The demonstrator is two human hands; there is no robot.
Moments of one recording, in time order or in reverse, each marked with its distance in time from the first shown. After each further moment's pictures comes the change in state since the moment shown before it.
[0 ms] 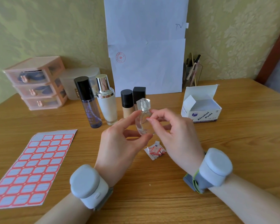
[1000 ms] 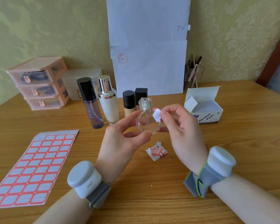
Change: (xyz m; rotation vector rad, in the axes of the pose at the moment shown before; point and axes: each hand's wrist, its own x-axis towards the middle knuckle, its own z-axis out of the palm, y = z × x) left_hand 0.006 -0.002 -0.004 -0.294 -0.075 -0.129; right_hand 0.003 -0.001 -0.002 0.399 0.021 0.237
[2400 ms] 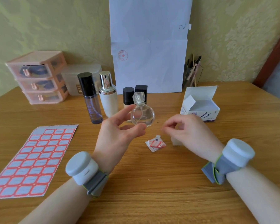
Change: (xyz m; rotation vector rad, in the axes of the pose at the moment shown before) left_hand 0.004 -0.001 -0.006 -0.071 0.050 -0.033; right_hand 0.009 0.003 -0.043 -0.552 -0.309 0.083
